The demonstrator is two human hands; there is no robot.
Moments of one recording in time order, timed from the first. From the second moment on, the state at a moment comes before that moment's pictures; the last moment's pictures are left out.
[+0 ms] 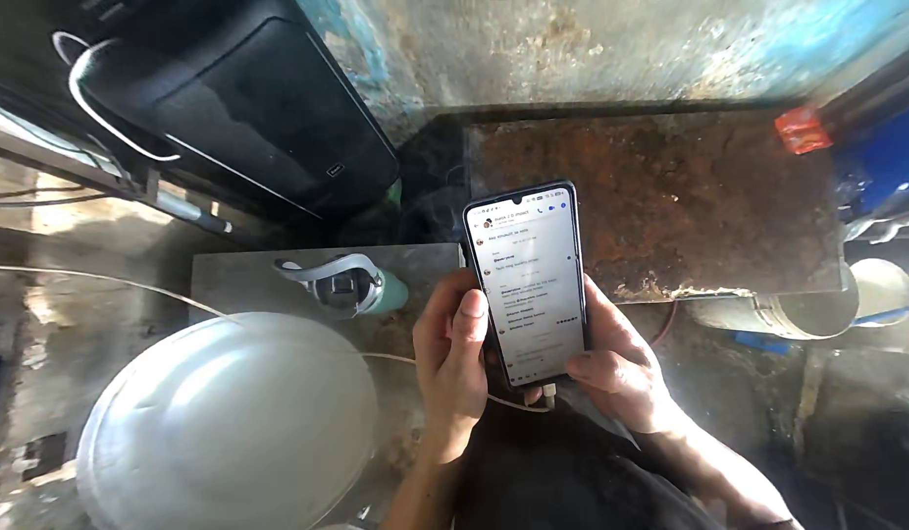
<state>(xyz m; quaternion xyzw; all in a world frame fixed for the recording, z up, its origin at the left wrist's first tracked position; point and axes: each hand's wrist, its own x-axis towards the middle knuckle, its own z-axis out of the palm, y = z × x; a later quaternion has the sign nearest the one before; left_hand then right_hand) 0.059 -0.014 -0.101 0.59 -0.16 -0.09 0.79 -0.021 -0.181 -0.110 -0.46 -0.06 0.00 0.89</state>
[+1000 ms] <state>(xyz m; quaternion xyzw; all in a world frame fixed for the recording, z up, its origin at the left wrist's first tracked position) 0.056 -0.015 -0.101 0.58 -0.16 -0.09 0.80 -0.022 -0.180 -0.110 -0.46 -0.06 0.00 0.89</state>
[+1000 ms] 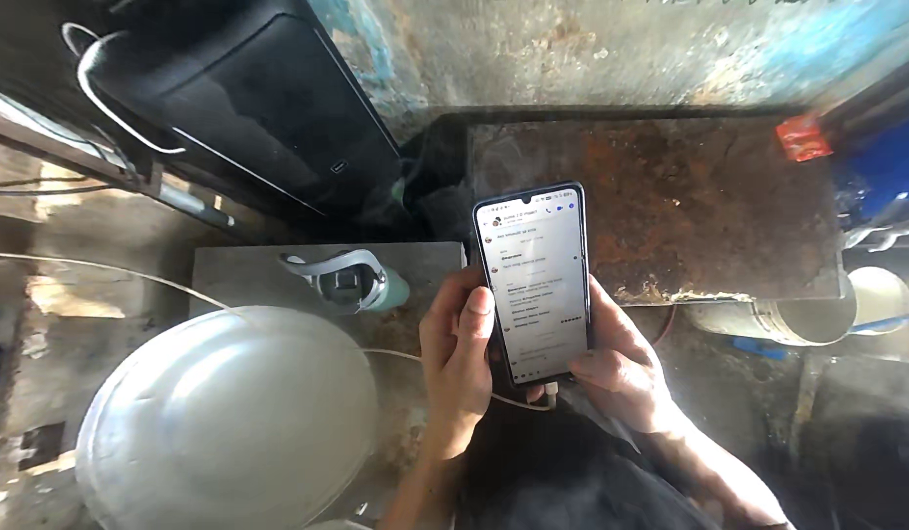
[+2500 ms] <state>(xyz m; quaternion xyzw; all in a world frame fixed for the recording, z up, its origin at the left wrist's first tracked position) 0.058 -0.015 -0.102 0.58 -0.16 -0.09 0.79 -0.021 -0.180 -0.111 -0.45 -0.06 0.00 0.89</state>
